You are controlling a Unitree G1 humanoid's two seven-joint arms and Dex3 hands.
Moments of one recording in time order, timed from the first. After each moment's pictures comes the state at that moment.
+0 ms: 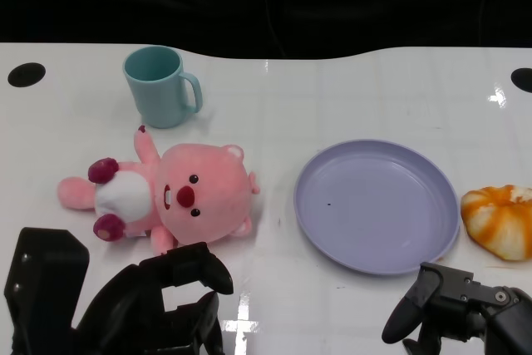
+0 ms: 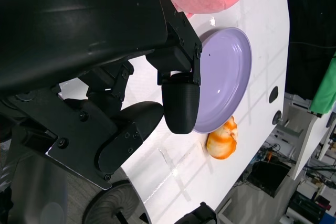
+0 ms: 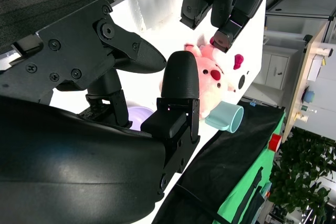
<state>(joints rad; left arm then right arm) 0.17 0.20 -0.03 -0.37 -0.46 0.62 -0.34 0.51 -0.24 0.10 -0.66 -0.01 0.06 0.28</state>
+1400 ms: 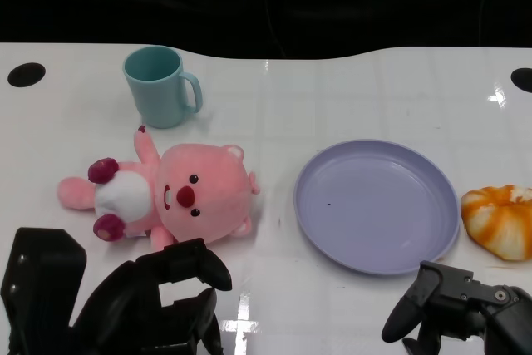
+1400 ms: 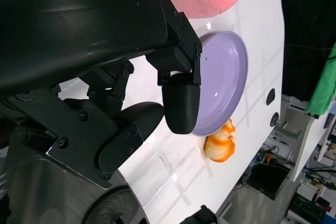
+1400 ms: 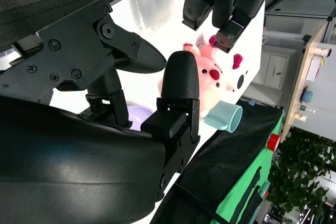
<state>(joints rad) 0.17 0.20 -0.03 -0.36 -0.44 0.58 -0.34 0.50 -0.24 0.10 -0.66 -0.01 0.06 0.28</state>
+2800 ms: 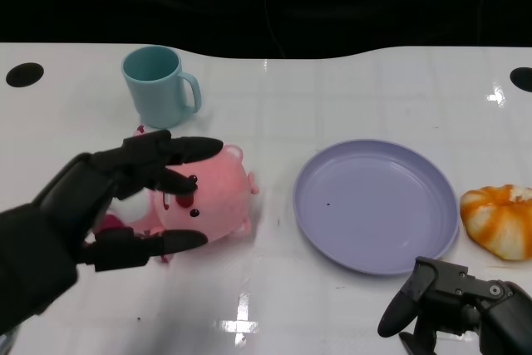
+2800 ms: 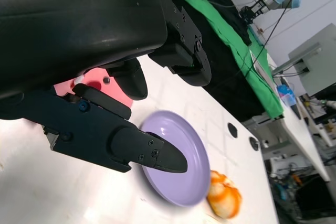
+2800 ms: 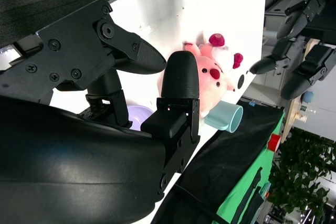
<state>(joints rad) 0.00 0.41 0.02 -0.39 -0.04 0.09 -0.39 0.47 -0.24 0.11 -0.64 -0.01 0.07 0.28</state>
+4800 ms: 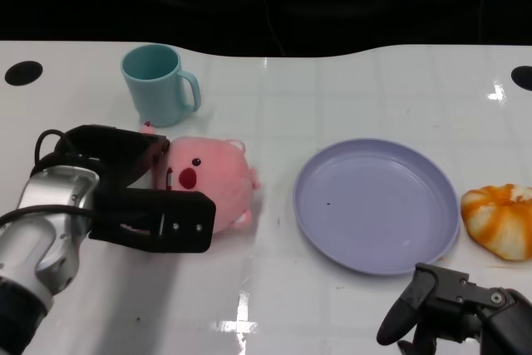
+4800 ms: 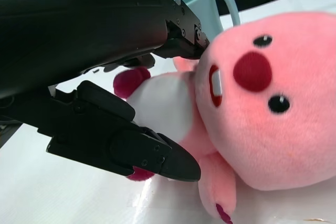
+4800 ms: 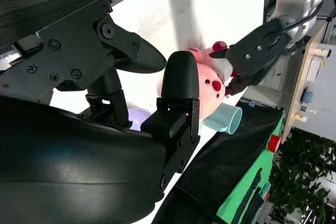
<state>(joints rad) -0.60 0.42 -0.46 0.51 0.90 0.11 -0.27 0.51 -0.24 0.12 -0.68 -0.02 0.07 0.27</state>
